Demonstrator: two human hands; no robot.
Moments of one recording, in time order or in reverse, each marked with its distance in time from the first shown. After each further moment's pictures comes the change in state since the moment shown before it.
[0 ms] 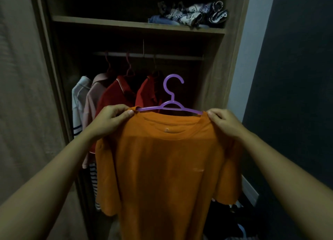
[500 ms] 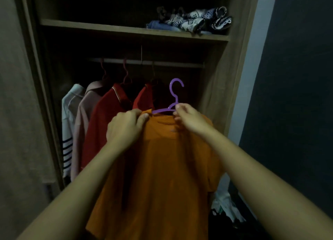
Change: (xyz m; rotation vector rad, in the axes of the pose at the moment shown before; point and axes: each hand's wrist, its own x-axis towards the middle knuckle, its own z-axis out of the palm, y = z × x) left_hand 0.043 0.030 0.046 0.482 0.302 -0.183; right_hand 0.077 -0.057 0.063 0.341 0.021 0.187
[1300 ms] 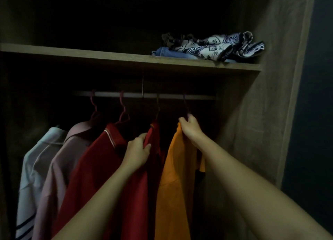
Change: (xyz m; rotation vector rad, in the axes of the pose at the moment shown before) left_hand 0.162 -0.050 0.113 -0.426 -0.175 -0.138; right_hand 0.230 0.025 0.014 0.141 0.284 0.106
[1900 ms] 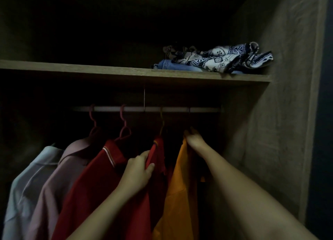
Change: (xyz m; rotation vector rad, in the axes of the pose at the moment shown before) left_hand 0.011 -0.013 -0.003 -0.009 -0.046 0.136; right_hand 0.066 0.021 0.006 -0.155 0.000 -0.008
